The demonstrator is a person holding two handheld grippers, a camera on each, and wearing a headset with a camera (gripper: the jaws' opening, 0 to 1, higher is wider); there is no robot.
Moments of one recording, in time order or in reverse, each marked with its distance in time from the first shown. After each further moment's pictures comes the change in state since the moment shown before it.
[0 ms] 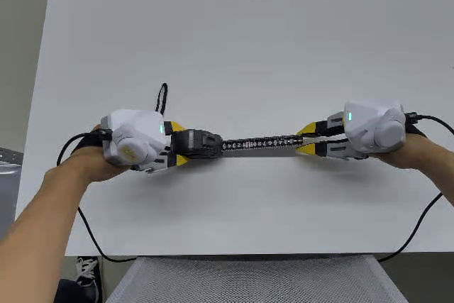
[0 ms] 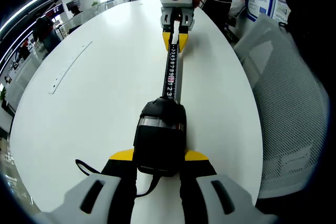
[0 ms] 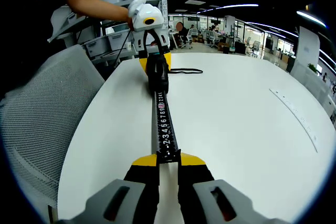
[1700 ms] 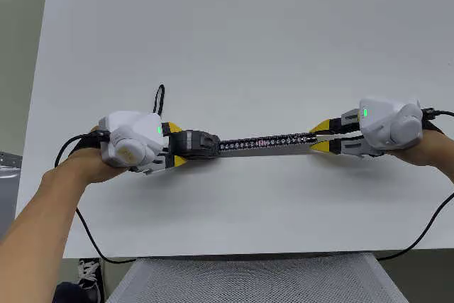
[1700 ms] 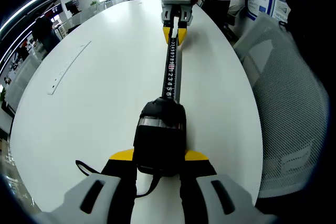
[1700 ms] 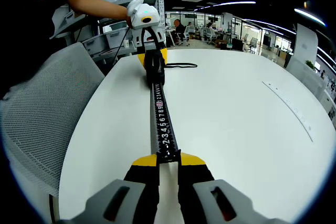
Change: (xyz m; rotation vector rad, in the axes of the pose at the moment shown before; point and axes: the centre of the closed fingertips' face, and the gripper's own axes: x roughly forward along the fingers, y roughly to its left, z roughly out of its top) left arm 0.000 -0.001 0.002 0.007 0.011 -0.003; right arm -0.024 -0.004 -0.019 0.016 0.025 -0.018
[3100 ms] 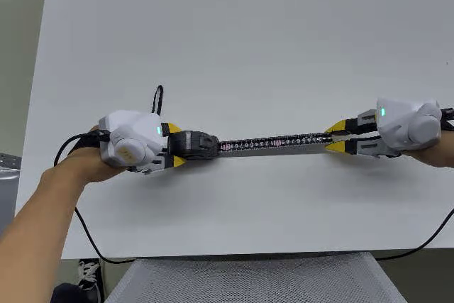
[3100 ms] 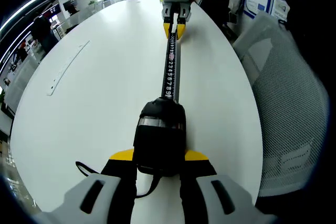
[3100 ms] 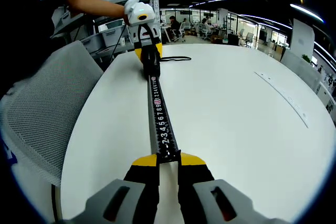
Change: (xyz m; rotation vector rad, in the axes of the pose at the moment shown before) left arm 0.002 -0.001 0.000 0.013 0.013 -0.007; right arm -0.022 -0.005 -0.024 0.034 0.030 -0.024
